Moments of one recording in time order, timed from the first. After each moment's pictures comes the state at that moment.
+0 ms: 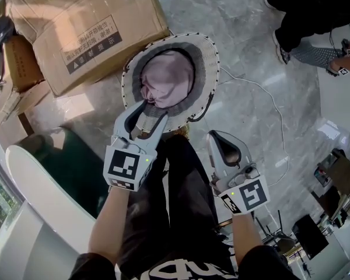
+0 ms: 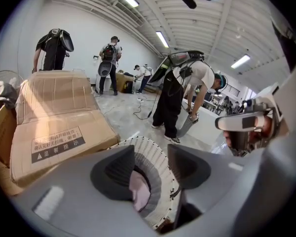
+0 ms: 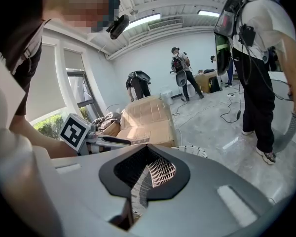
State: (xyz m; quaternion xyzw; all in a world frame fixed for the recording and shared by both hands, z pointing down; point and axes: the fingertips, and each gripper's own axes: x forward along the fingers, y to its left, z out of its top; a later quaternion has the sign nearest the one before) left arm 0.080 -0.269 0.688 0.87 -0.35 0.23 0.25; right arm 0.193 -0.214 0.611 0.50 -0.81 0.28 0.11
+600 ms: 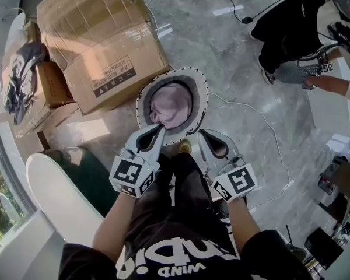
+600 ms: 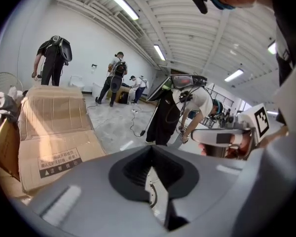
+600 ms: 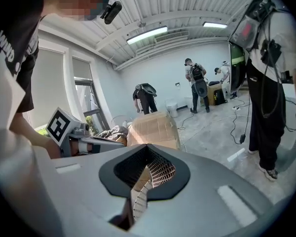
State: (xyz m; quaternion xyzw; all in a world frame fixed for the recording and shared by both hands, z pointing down) left arm 0.085 -0.251 0.533 0.90 -0.33 0.17 0.24; right arm 0.182 -0.224 0.489 0.50 -0.83 0.23 0.06
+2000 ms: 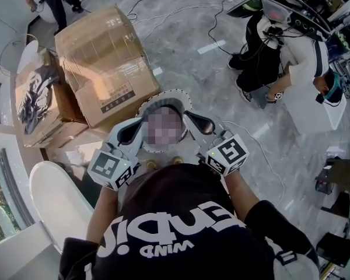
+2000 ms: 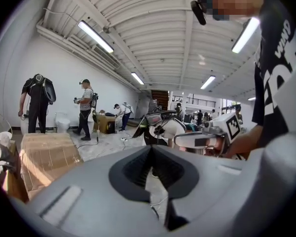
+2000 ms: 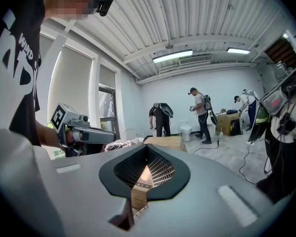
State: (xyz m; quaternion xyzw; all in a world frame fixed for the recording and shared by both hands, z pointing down) left arm 0.054 -0.205 0.324 0.95 -0.29 0.08 0.09; right arm 0.162 -0.194 0.321 0.45 -0.89 0.09 0.02
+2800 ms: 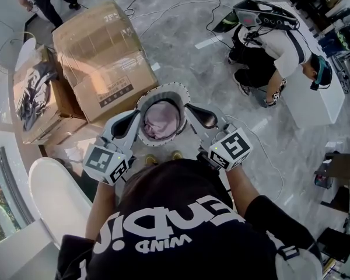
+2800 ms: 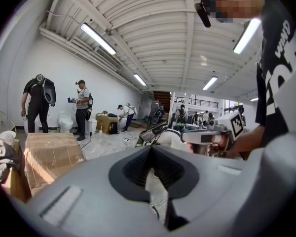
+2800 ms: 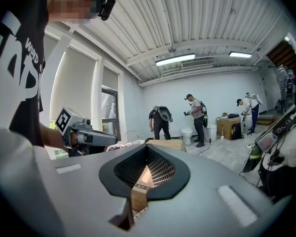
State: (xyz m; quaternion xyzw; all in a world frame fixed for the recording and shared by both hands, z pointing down) left arm 0.037 -0.197 0.321 0.94 -0.31 0.07 0.10; right arm 0.161 -0.175 0.304 0.45 -0.89 0.08 0.01
